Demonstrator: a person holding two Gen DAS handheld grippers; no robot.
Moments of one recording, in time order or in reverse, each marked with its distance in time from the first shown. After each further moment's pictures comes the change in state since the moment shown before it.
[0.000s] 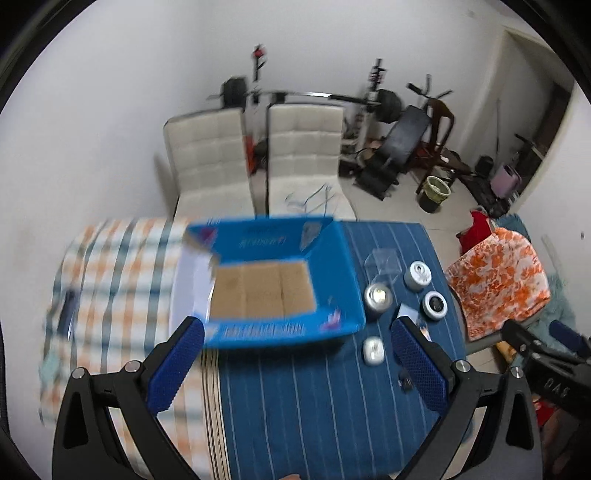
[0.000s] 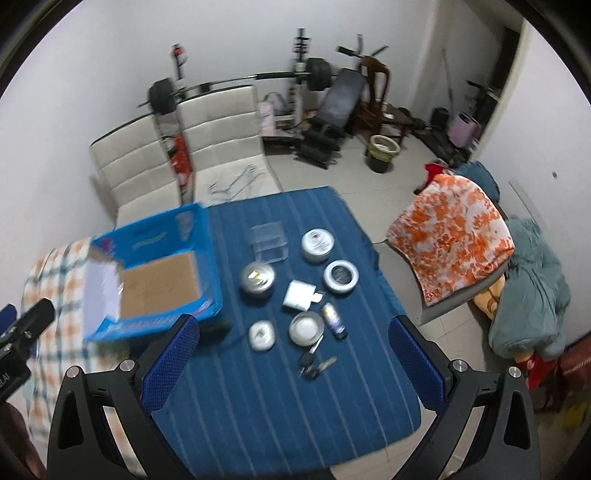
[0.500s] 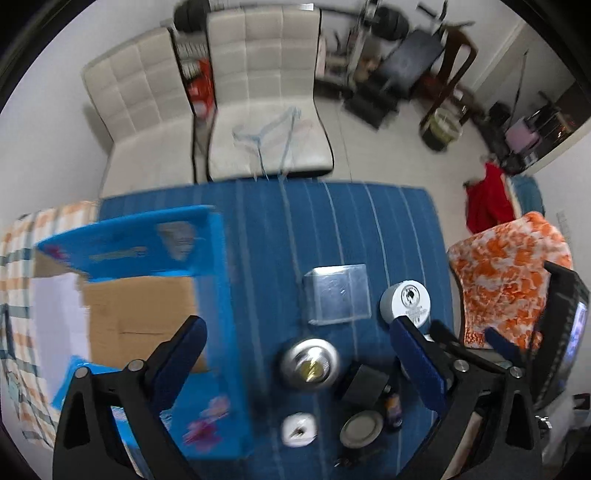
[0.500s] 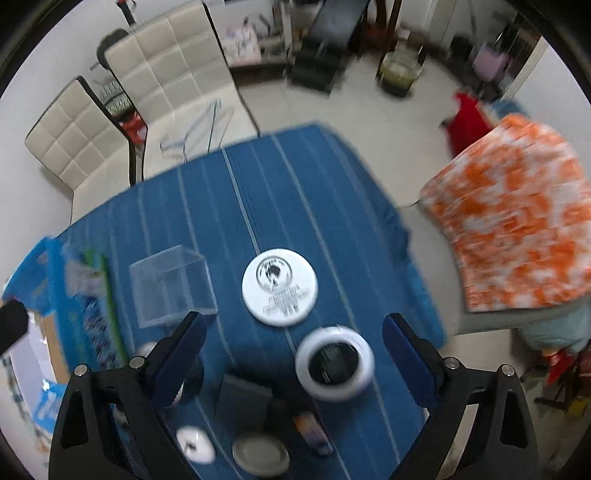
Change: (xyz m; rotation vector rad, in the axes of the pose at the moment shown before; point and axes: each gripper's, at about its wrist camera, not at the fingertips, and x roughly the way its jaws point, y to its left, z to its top) left arm 0.303 -0.153 0.108 -0.037 0.380 -0.045; right arm 0.367 -0.073 0.125 0.045 0.346 0.105
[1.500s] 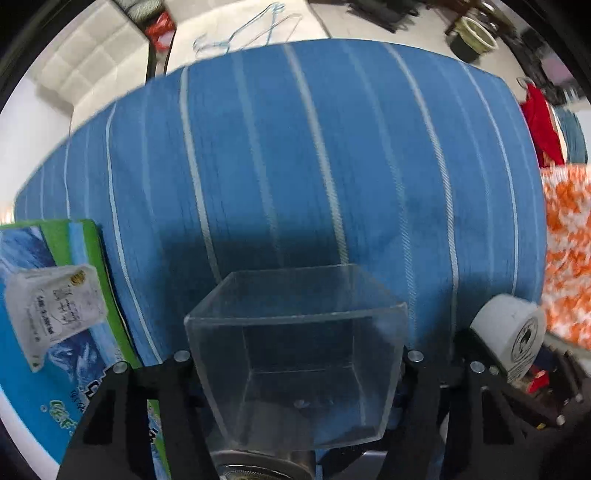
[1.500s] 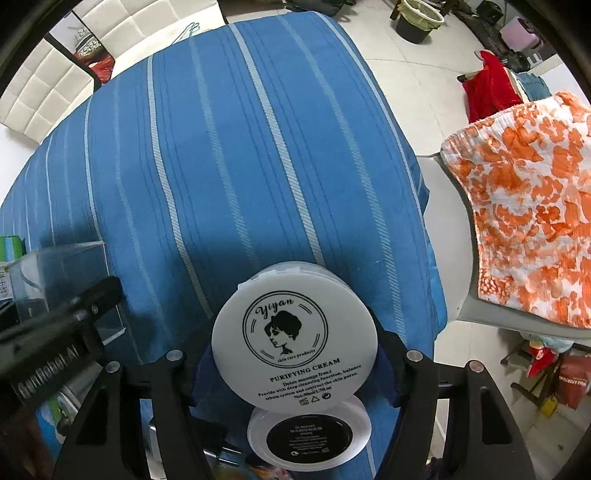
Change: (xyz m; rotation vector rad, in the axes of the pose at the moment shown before) left arm 0.175 -0.040 0.000 0.092 0.318 0.116; right arm 0.127 -0.028 0.021 -0.049 0.253 -0.074
